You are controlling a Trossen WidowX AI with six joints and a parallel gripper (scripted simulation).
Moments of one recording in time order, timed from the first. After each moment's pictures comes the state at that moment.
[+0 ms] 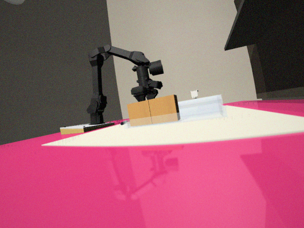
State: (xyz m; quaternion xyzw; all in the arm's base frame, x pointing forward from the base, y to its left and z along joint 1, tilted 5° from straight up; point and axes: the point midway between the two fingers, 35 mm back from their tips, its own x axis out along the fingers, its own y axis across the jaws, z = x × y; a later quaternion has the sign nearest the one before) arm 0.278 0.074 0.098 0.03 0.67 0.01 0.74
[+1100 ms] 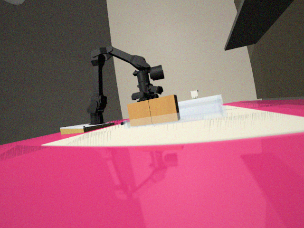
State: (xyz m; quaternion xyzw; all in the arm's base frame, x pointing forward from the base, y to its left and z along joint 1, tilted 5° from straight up) arm 0.278 0.075 0.073 0.03 0.67 0.01 0.74
